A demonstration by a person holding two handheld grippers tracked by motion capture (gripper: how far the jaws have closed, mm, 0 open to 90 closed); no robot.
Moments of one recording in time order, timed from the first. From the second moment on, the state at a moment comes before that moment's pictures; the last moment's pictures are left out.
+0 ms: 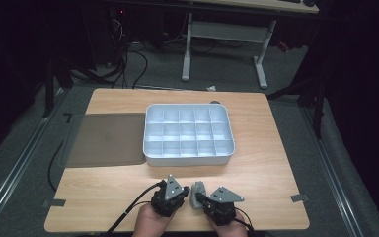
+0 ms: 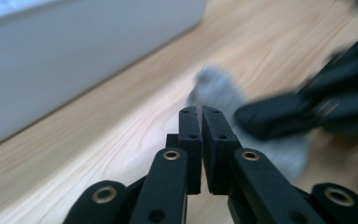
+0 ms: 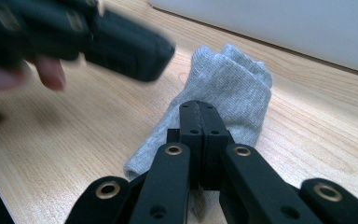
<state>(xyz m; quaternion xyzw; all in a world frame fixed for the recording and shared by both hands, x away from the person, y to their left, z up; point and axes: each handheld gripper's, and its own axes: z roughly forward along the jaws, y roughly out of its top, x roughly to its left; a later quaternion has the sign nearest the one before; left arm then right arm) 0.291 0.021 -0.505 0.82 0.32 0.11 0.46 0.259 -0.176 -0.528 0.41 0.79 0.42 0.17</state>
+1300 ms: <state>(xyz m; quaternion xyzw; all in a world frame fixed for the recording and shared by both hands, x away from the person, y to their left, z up) 0.302 -0.007 -0.507 0.82 0.32 0.10 0.47 0.243 -0.177 -0.528 0.40 0.80 0.43 0.14</state>
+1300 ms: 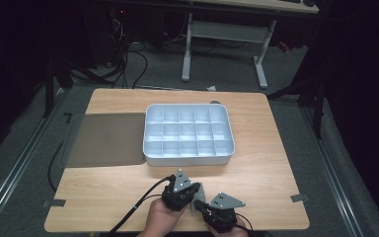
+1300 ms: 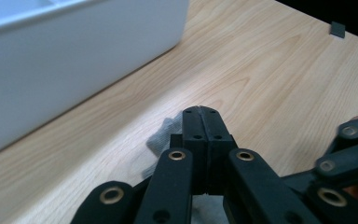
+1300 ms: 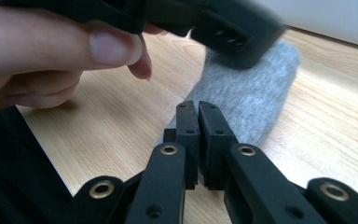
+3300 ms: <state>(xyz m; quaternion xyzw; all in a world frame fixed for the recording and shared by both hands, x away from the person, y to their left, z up) 0.307 0.026 -0.526 0.82 0.34 0.11 0.45 0.285 -0.180 -0.527 0.46 0.79 0.41 0.01</state>
